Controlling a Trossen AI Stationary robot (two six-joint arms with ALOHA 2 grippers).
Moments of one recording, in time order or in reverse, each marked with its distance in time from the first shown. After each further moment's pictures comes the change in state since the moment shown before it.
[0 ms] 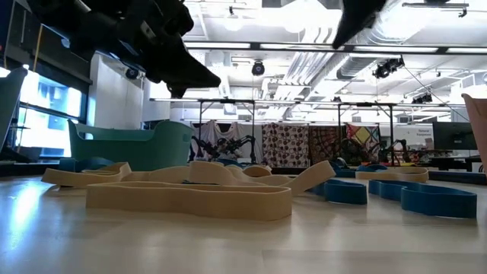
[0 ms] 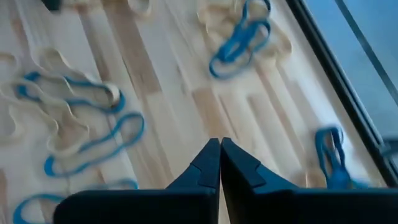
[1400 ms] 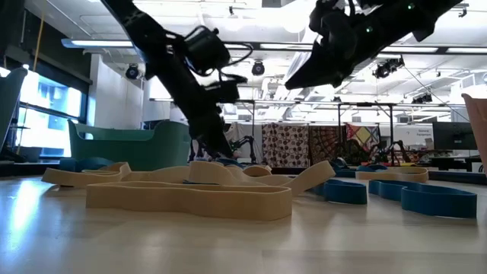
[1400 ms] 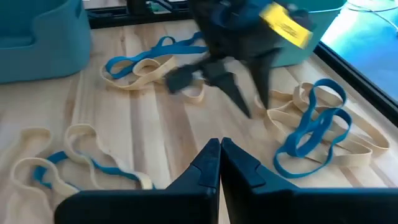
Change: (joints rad) left arm 0.316 0.372 0.388 -0.489 -0.179 0.344; right arm -0.004 0.000 -0.655 1.202 -0.064 -0.184
